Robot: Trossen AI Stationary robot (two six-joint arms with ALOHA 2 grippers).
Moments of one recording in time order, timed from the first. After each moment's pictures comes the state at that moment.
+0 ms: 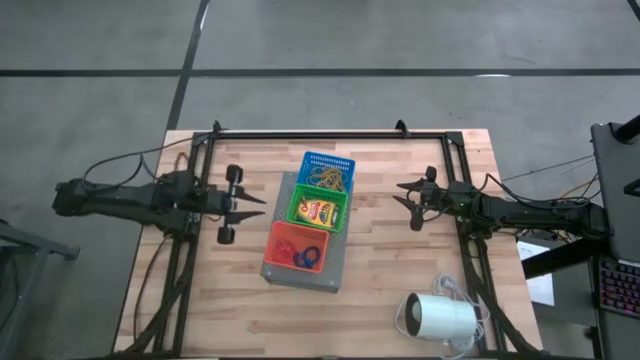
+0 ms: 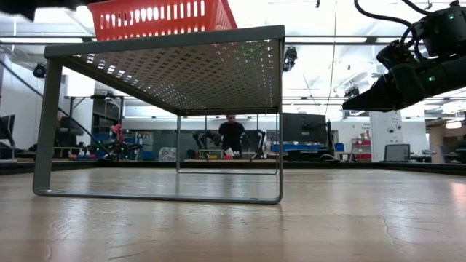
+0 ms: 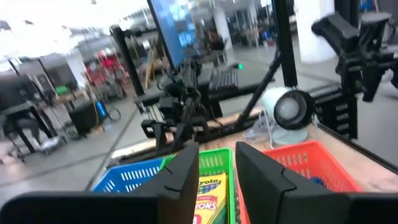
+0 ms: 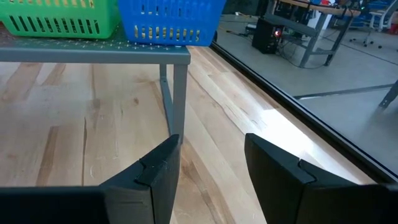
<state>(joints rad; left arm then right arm) -0.04 0.65 0.51 0.11 0.08 0.30 -0.21 0.49 0.04 0.21 0.18 -0.04</state>
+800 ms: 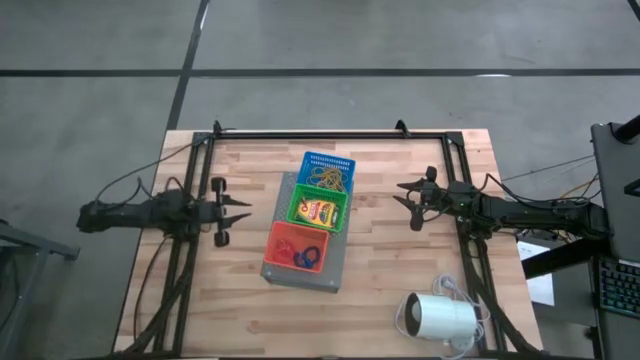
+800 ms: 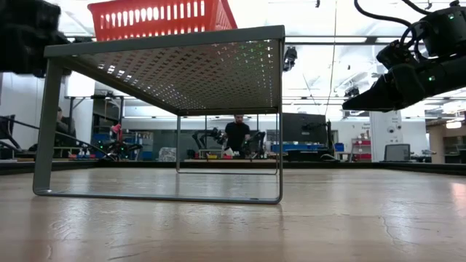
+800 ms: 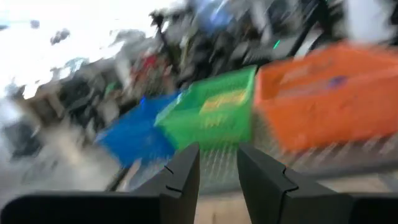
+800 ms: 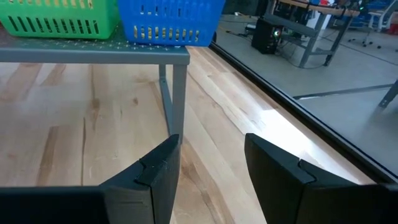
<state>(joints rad) -0.04 0.01 0.04 0.01 -0.07 0.39 -0.21 0.49 0.04 0.21 0.18 -0.04</state>
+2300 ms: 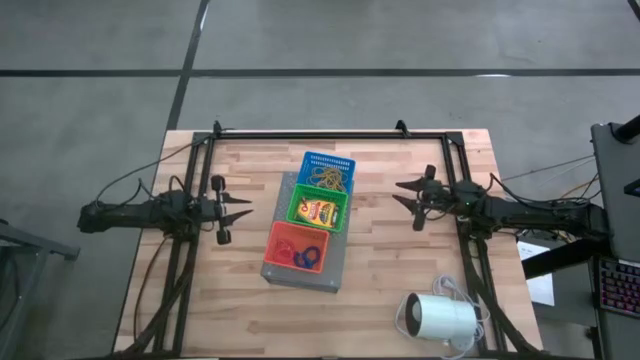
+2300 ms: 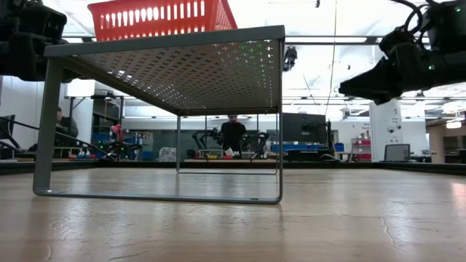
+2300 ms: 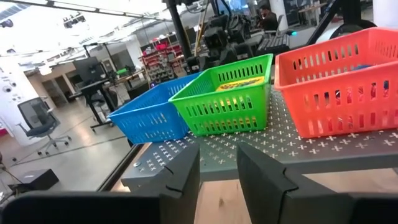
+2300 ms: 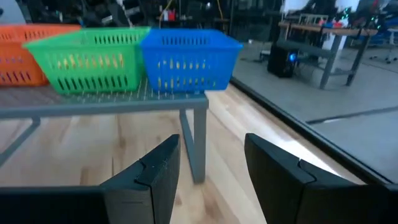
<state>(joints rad) -0.03 0.00 0.03 -0.04 -0.16 0.34 -0.21 0.48 0.04 0.34 0.10 0.02</state>
